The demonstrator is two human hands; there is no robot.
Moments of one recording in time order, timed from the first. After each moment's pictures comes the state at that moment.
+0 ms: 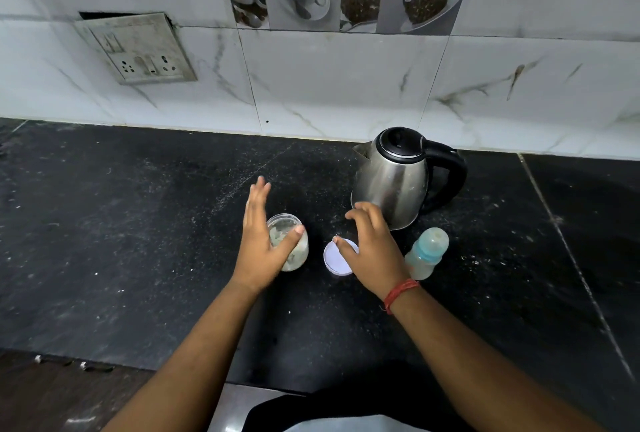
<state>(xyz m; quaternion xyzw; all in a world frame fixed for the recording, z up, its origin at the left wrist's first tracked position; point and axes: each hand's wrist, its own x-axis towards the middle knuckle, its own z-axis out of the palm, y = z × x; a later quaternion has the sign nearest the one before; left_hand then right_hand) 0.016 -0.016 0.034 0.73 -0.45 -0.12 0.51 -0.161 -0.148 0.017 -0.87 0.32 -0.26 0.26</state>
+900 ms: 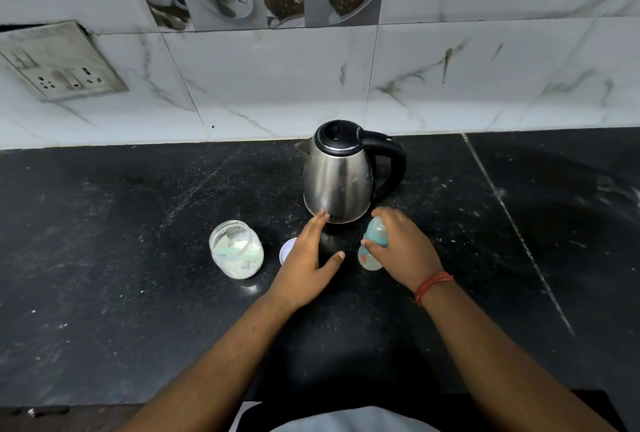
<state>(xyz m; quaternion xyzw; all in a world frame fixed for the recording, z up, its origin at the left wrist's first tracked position) -0.094 -0.084 0.006 0.69 -0.56 -0.26 0.37 -0.274 -0.197 0.034 -0.85 0.46 -0.16 0.23</state>
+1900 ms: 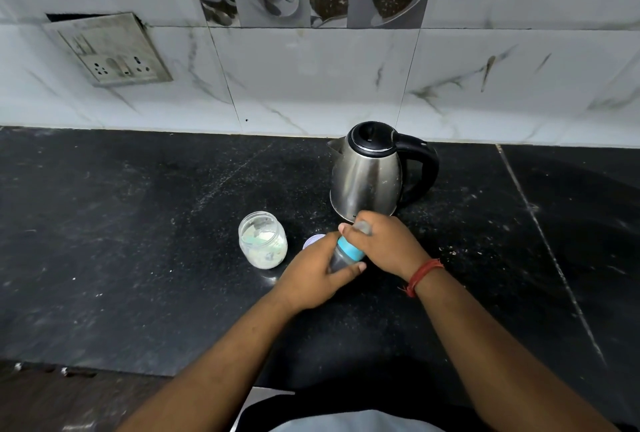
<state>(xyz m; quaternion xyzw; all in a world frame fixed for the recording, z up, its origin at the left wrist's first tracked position) -0.079 -0.059 0.016 0.68 -0.57 -0.27 0.37 -0.211 -0.180 0.063 -0.84 0.39 -0.13 0.37</state>
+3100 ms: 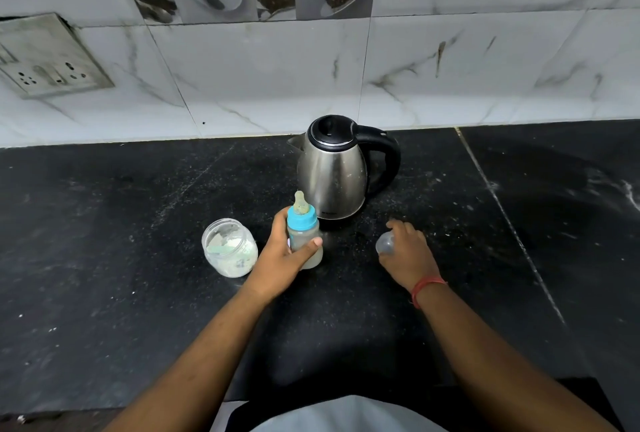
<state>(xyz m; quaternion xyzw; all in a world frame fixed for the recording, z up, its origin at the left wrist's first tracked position) -0.070 -0.075 0.018 0.65 -0.43 -0.38 0.50 -0.294 -0.210 -0.022 -0.79 0.55 -0.08 0.24</state>
